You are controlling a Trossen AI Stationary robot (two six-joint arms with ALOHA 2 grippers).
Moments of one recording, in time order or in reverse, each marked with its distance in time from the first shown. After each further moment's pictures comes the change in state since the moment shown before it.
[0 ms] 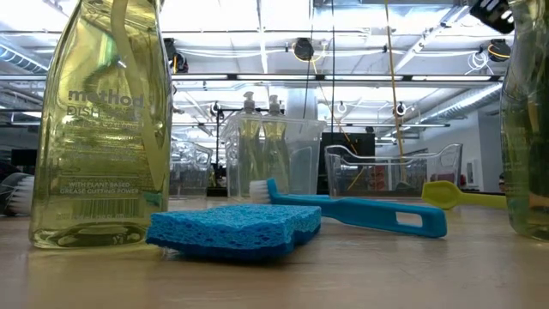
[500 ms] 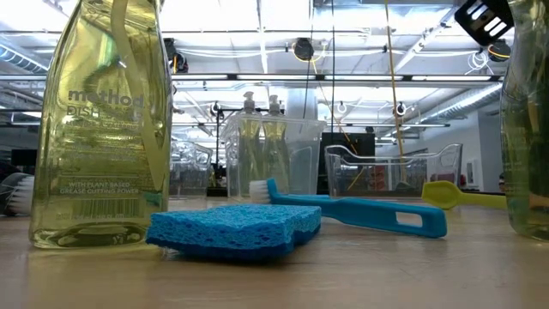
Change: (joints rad) left arm 0.000 0.000 0.000 0.000 0.000 0.000; right arm 0.007 -0.030 -0.212 0.409 0.004 -0.114
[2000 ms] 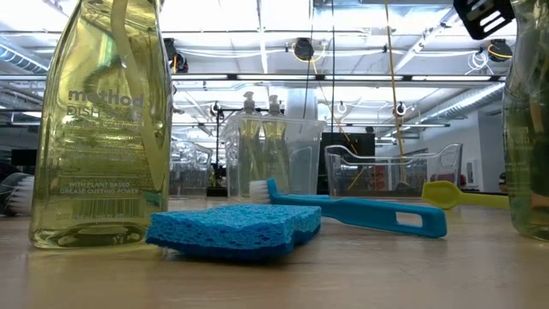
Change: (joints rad) left arm 0.000 0.000 0.000 0.001 -0.003 -0.001; right arm 0.072 0.002 -0.149 0.341 0.079 -0.125
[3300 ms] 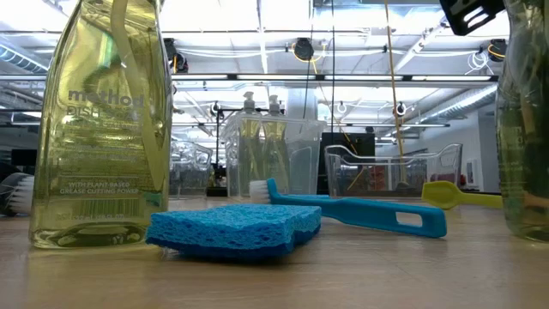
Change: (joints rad) left arm 0.000 0.000 0.000 0.000 -0.001 -0.029; right arm 0.000 0.197 0.000 0.237 0.000 -0.054
